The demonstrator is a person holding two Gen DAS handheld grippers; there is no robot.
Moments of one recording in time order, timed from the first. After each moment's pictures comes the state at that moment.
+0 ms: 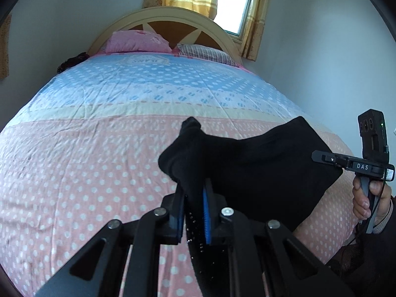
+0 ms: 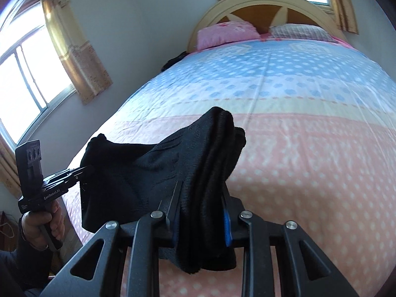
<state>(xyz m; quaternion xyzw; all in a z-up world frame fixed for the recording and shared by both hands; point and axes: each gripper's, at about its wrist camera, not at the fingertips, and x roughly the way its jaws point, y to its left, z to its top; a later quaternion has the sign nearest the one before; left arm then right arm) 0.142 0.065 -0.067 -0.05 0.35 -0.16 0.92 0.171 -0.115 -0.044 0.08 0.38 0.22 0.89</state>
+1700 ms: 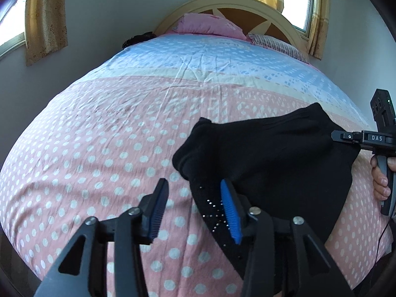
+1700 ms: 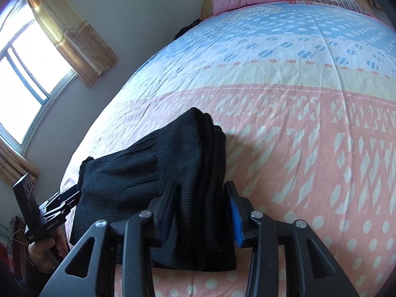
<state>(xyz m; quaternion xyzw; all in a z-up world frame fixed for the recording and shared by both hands) 0.149 0.194 -0.135 -0.04 0.40 0.02 0.92 0.288 -0.010 -0.130 0.11 0.47 0.25 0.84</state>
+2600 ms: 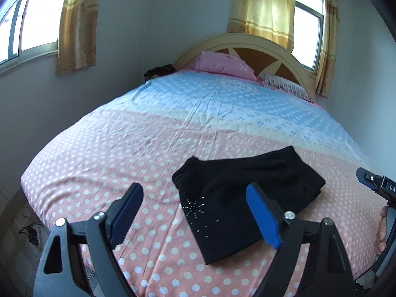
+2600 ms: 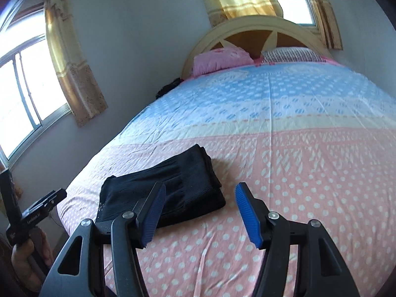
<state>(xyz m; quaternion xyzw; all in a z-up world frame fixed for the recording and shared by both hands) 0.066 0.165 -0.051 -0.08 0.29 0.06 0.95 0.102 -0.038 -0.018 0.09 0.29 0.16 0.94</state>
